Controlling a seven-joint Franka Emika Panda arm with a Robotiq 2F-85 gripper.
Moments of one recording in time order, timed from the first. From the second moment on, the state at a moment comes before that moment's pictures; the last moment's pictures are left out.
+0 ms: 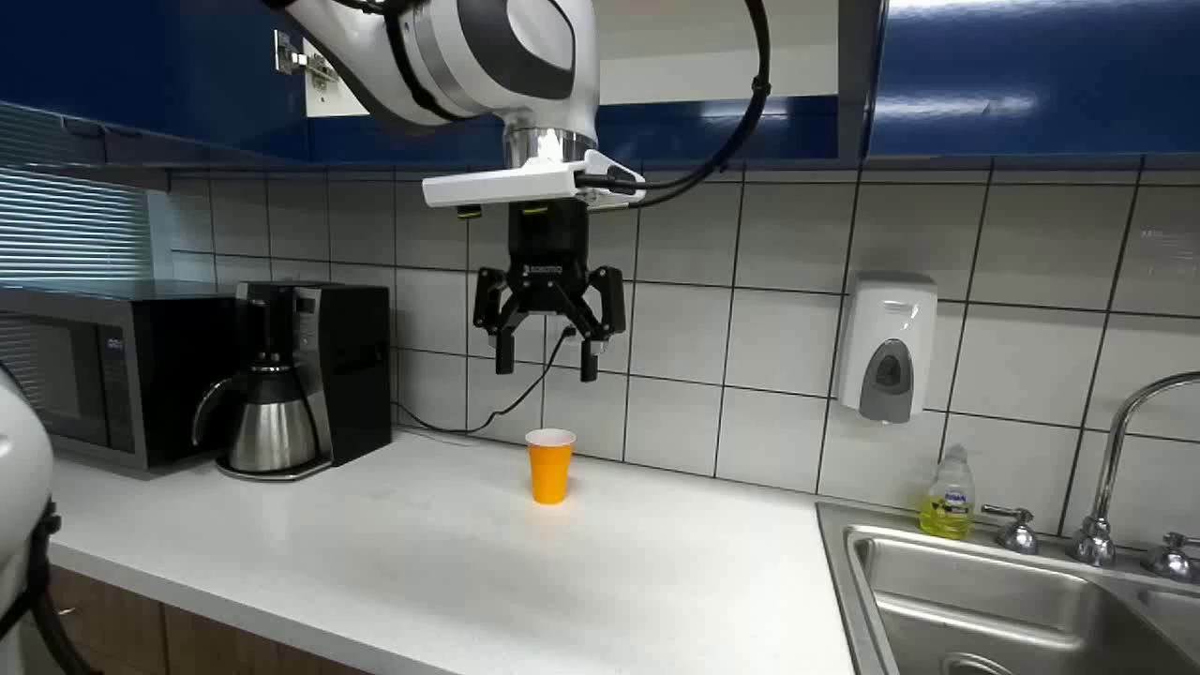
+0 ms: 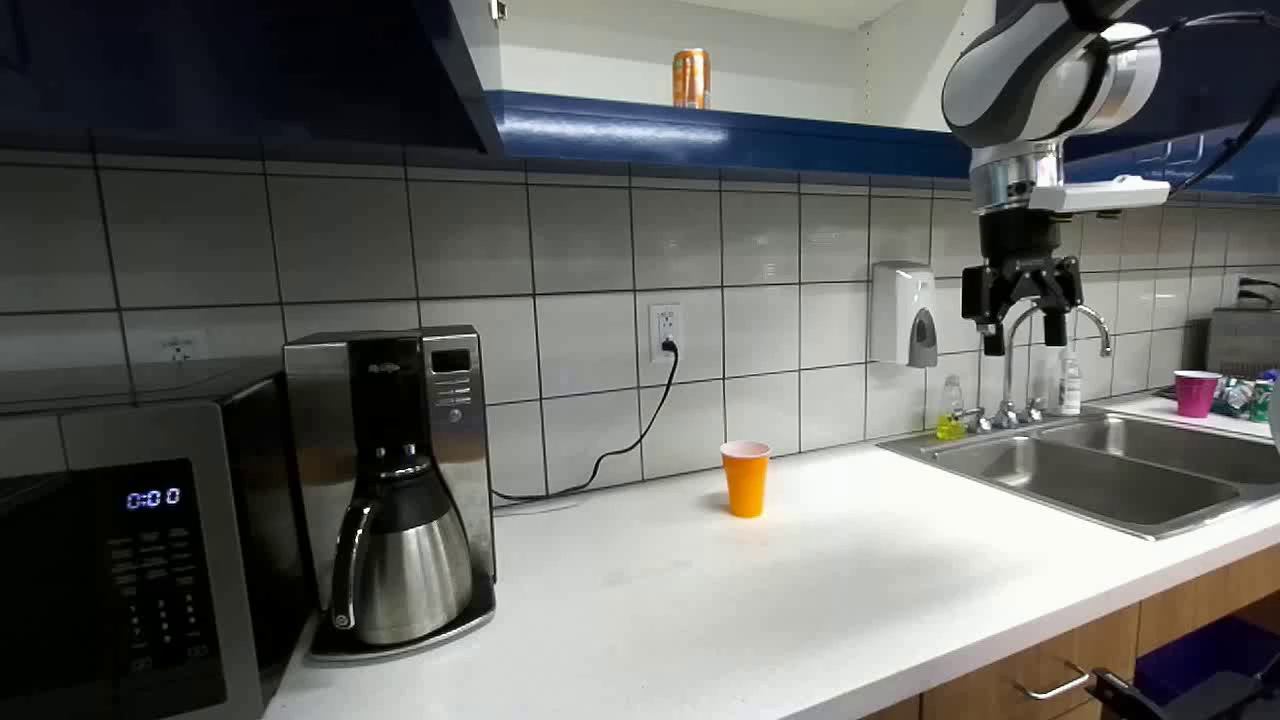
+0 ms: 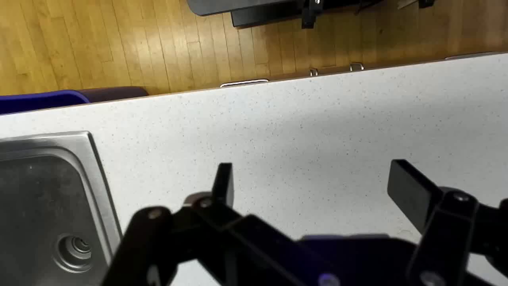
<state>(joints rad) -0.17 -0.49 -0.24 -2.44 -0.20 1.91 -0.22</state>
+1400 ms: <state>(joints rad) -0.13 -0.50 -0.21 -2.40 -0.18 1.91 -0.22</state>
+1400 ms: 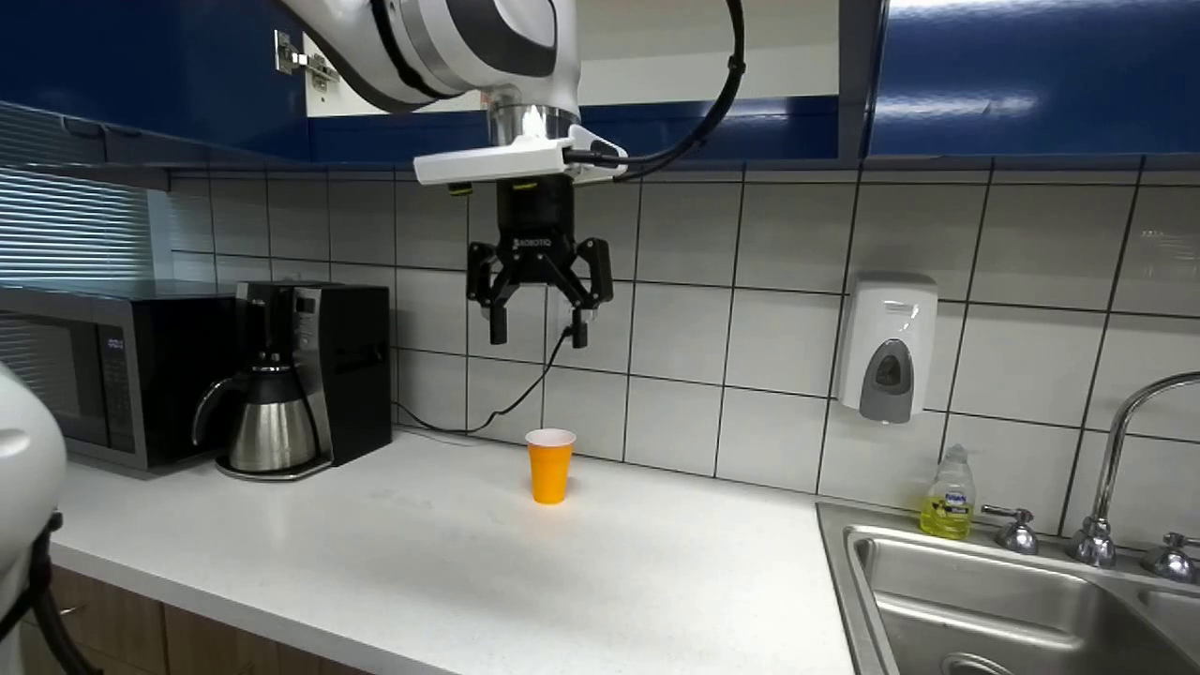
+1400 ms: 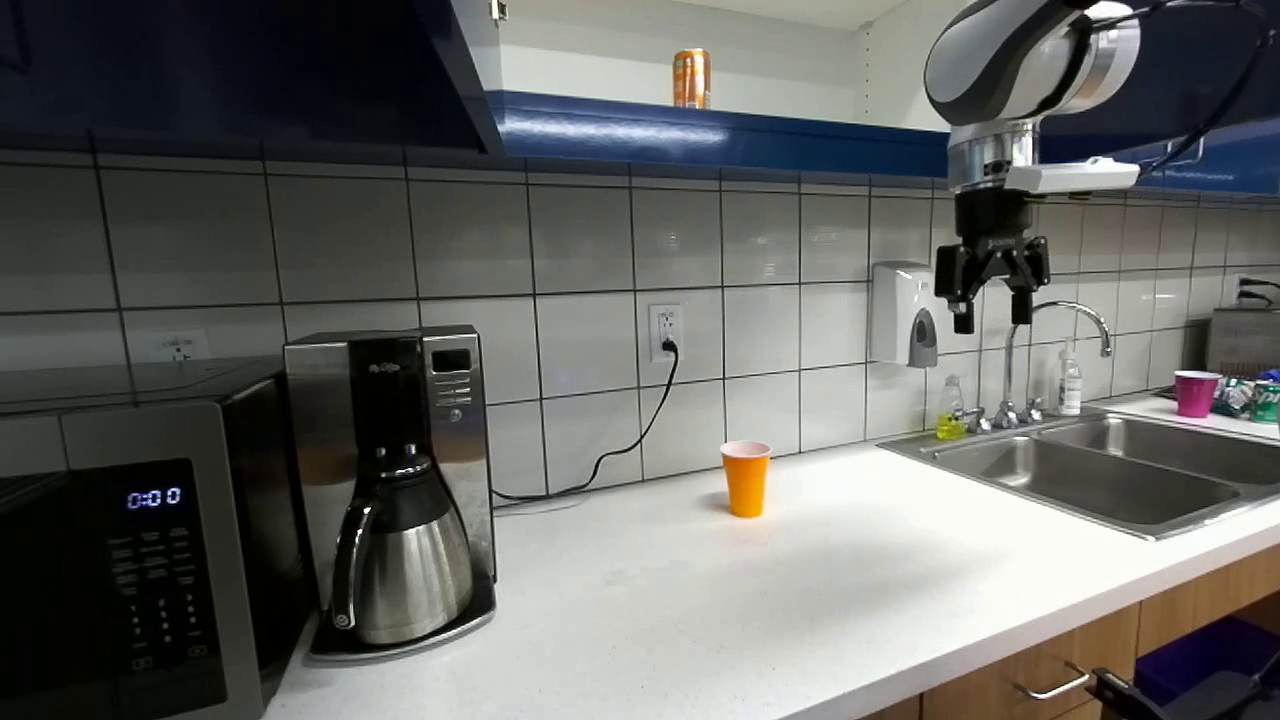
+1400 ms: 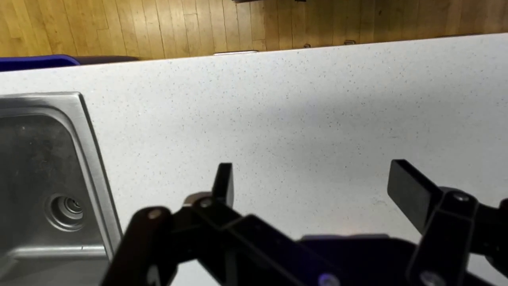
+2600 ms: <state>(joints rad) -0.04 -0.52 -0.15 -2.10 -0.03 1.83 -0.22</state>
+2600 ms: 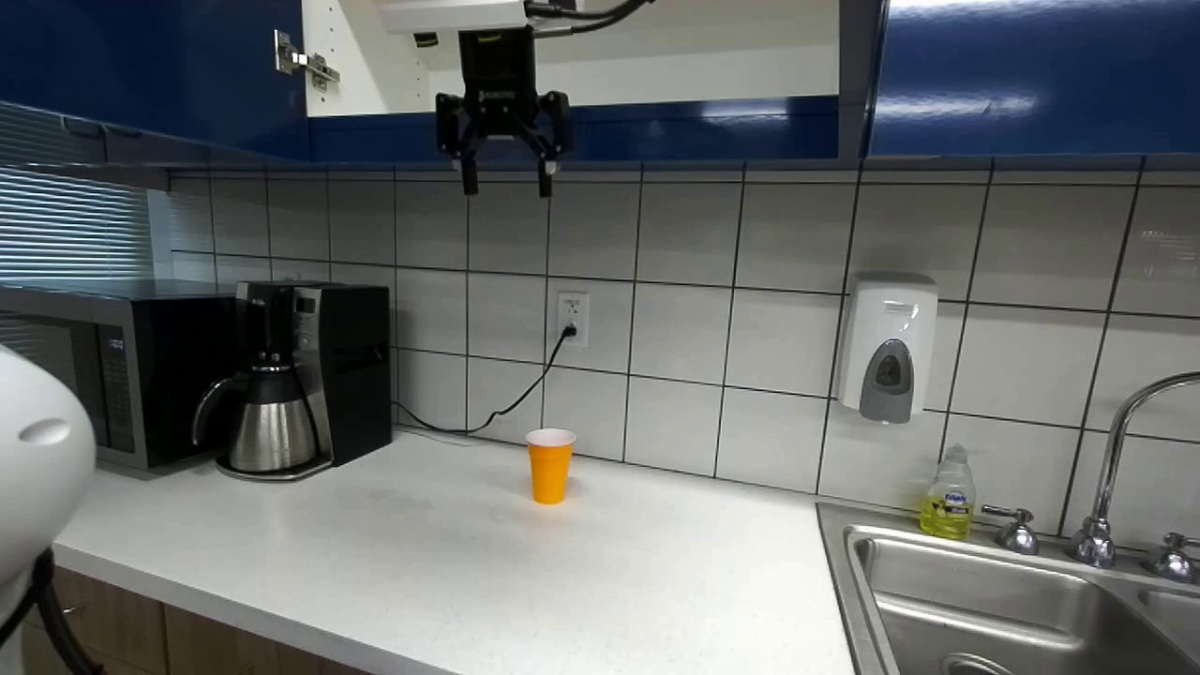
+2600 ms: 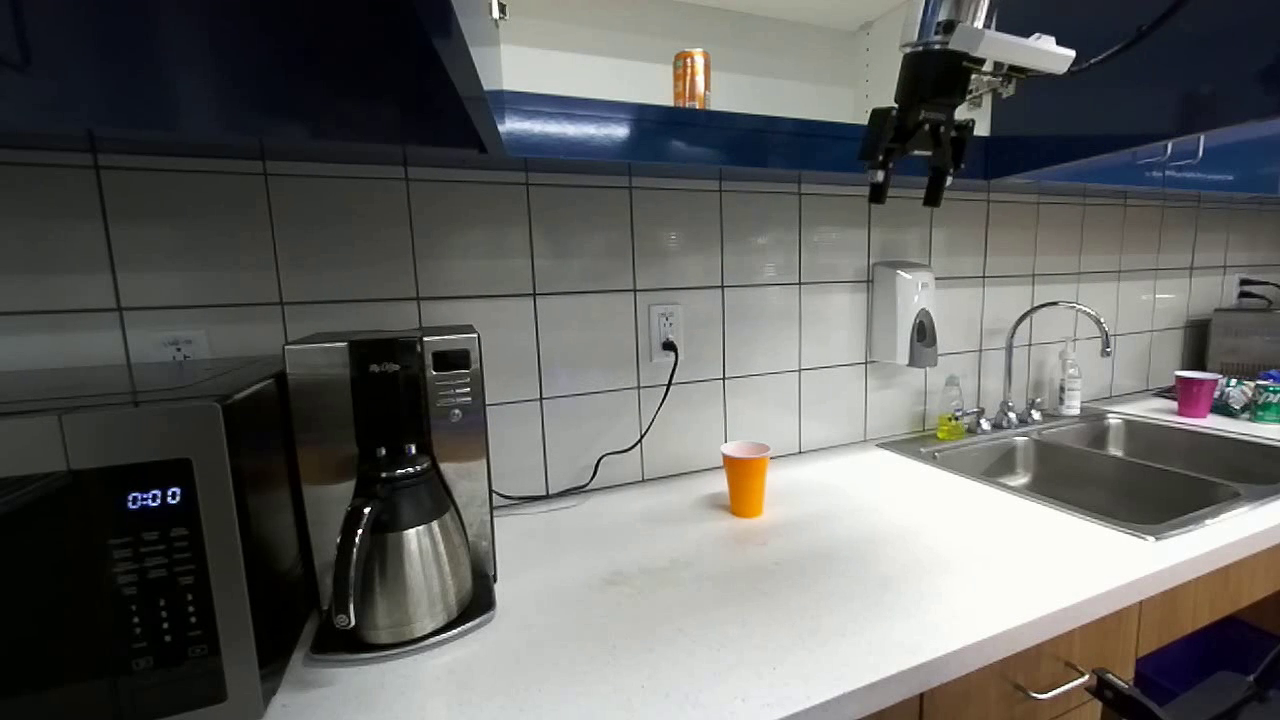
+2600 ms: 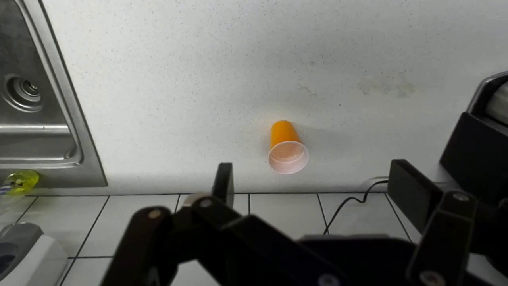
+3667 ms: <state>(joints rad) 0.02 -0.42 -0.09 -1.71 0.03 1.75 -0.21</state>
